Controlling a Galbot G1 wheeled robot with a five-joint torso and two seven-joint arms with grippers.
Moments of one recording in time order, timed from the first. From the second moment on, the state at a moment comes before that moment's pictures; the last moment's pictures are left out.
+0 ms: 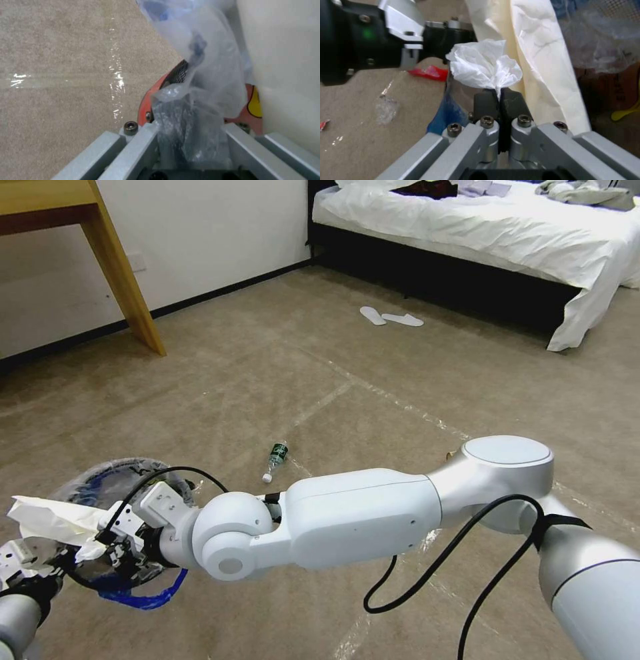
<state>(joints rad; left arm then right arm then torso) 1.67 -1.35 -1.19 -2.29 -1.12 0.71 -0.39 0.16 1.51 -1.14 1.75 1.51 -0.43 0.44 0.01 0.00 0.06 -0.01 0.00</state>
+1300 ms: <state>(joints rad) 1.68 -1.37 -1.19 -2.31 -1.11 0.71 -0.38 0.17 1.52 -1.13 1.70 1.50 -0.48 0.49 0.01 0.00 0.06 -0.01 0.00</state>
